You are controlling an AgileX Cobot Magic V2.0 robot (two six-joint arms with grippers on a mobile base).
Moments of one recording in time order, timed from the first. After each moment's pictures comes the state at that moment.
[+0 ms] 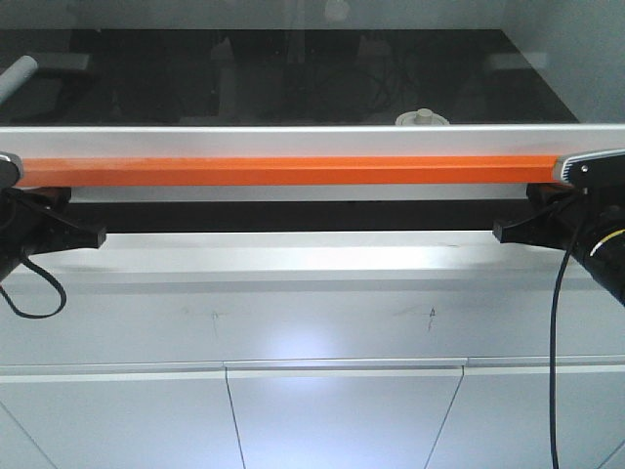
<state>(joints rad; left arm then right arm) 0.00 1.54 -0.68 0.15 -0.57 0.01 -0.05 1.59 -0.67 -0.25 -0.66 0.05</state>
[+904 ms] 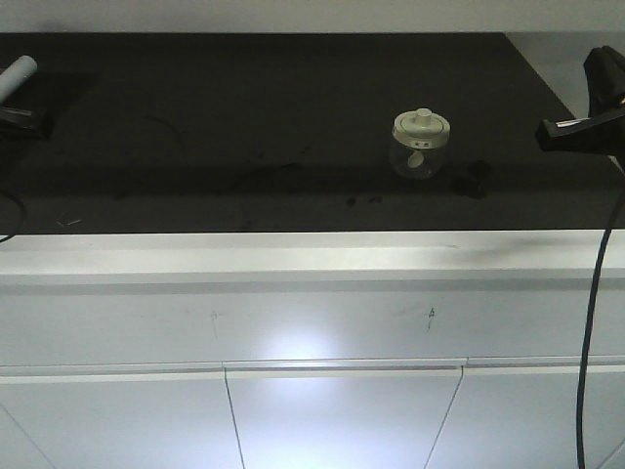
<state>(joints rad) 0.00 1.35 -0.74 0.15 -0.87 0.00 -0.05 1.40 -0.72 -0.23 -0.87 0.05</state>
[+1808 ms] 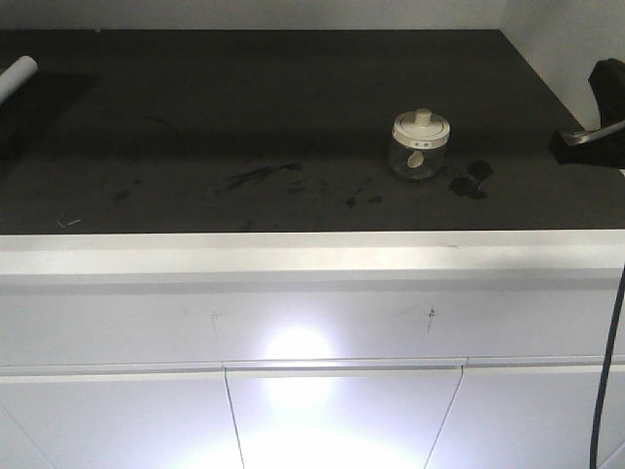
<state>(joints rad) 0.00 1.13 -0.74 0.15 -0.39 -0.06 -0.05 1.21 -0.69 -0.39 -0.59 0.26</state>
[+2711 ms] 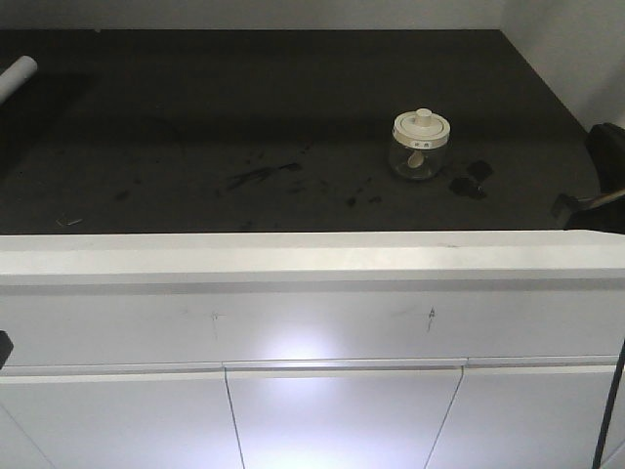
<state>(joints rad) 0.00 0.76 -0.20 0.14 -0.45 -0.09 -0.05 1.08 -0.53 -0.44 -0.56 0.33</state>
